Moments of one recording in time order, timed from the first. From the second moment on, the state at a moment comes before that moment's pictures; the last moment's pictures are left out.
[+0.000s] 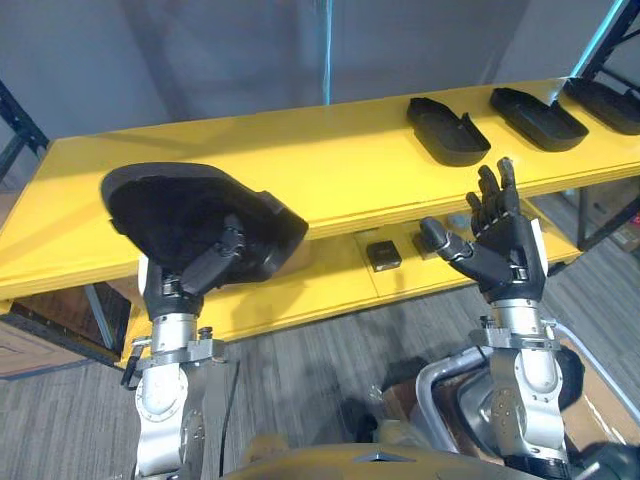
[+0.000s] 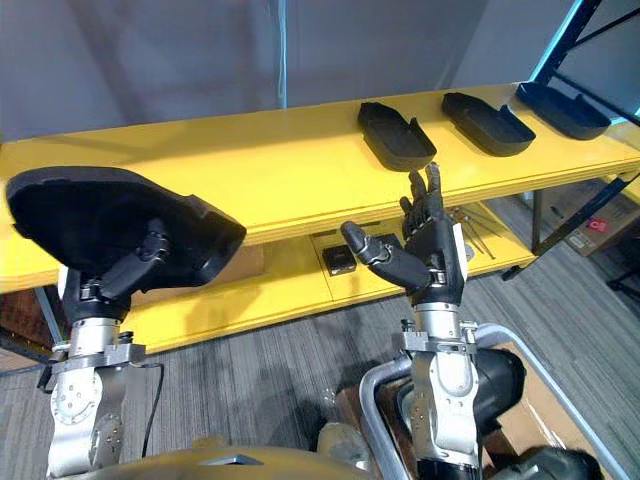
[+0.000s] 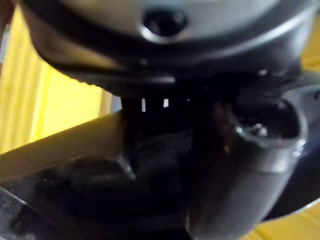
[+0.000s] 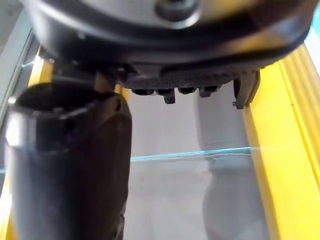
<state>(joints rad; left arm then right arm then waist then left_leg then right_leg) 0.29 0.06 0.12 -0.31 -0.22 -0.29 -0.02 0.18 -0.11 -0.18 -0.21 0.36 -0.31 0.18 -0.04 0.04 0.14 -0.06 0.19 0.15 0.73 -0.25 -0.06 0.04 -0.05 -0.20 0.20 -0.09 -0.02</state>
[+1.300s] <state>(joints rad) -0.04 0.26 0.22 0.05 -1.02 0.17 -0.07 0.18 -0.13 -0.02 -0.26 0.33 -0.20 0.19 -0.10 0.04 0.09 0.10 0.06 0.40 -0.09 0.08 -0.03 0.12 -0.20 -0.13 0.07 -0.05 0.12</state>
